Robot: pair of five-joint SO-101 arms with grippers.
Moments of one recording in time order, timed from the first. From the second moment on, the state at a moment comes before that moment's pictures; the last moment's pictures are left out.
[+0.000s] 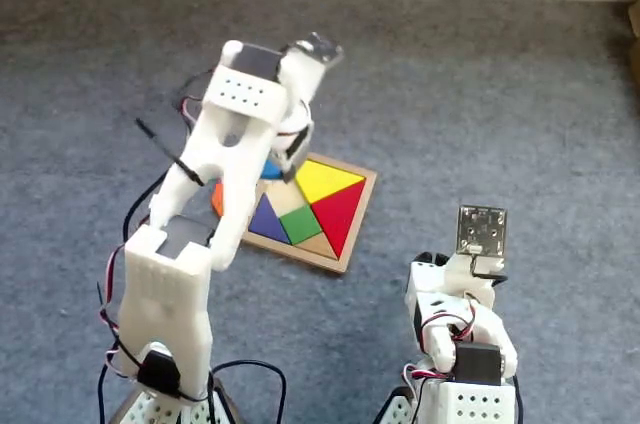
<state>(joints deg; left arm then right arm) 13.6 31.1 -31.3 98.3 -10.3 -0.4 -104.3 95.9 61.2 1.0</state>
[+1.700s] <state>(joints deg) 15.3 31.1 -20.7 87.8 29.5 -0.4 -104.3 95.9 61.2 1.0</state>
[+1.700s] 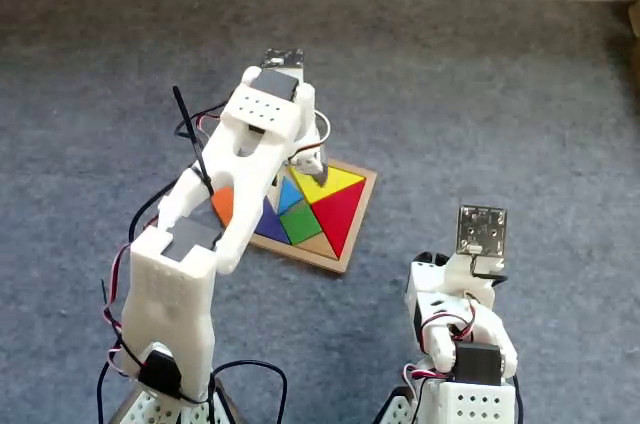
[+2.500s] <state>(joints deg) 8.0 26.7 -29.1 96.6 15.2 -0.4 -104.3 95.9 61.2 1.0</state>
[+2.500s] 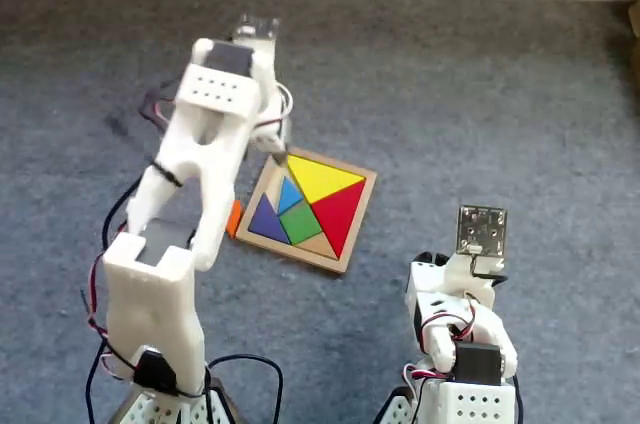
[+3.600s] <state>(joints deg) -1.5 21.6 4.6 74.1 1.7 -0.4 -104.3 95.9 61.2 1.0</state>
